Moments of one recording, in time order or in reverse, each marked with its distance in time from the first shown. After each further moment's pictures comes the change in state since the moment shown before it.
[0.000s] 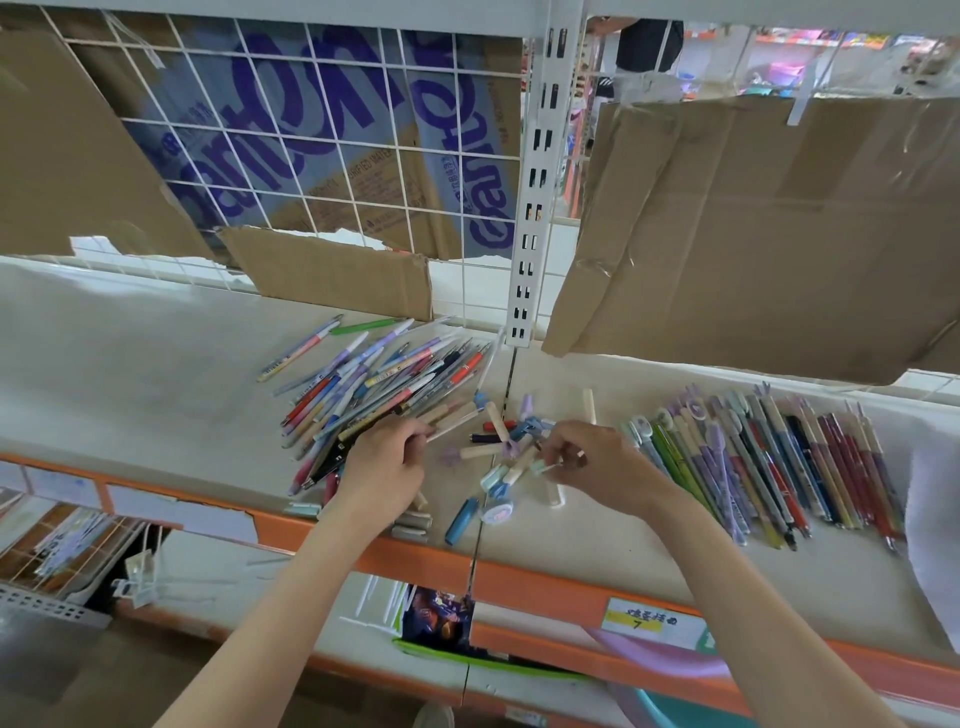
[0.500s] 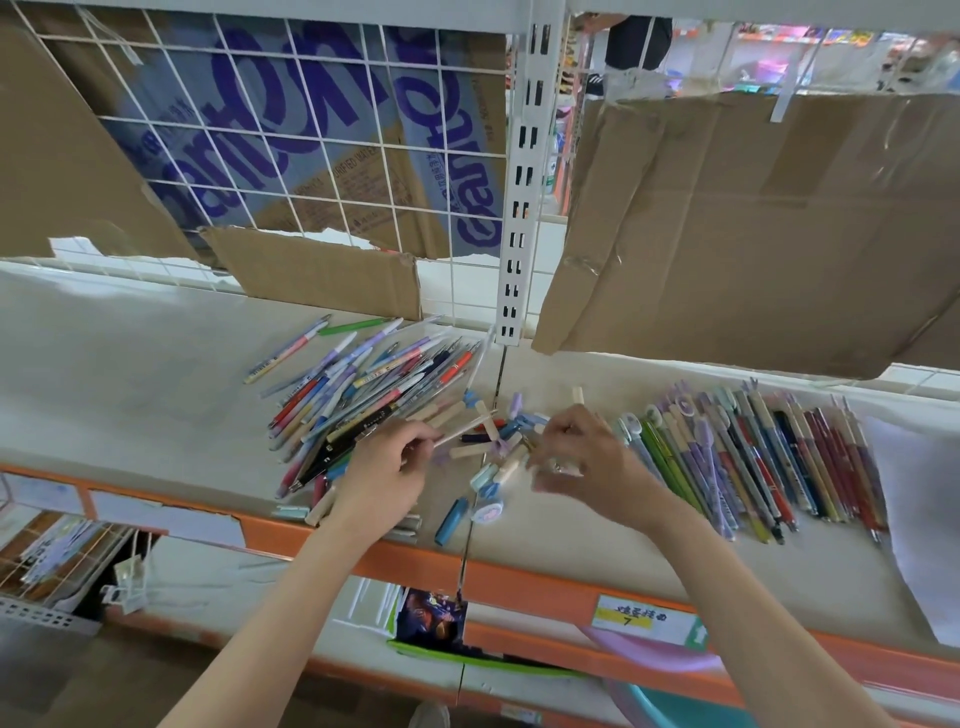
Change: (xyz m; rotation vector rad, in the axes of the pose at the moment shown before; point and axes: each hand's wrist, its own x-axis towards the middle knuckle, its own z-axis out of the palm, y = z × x) left_hand -0.007 0.014 -0.001 -0.133 -0.032 0.080; right_hand -0.008 0.015 0.002 -0.080 0.067 -0.172
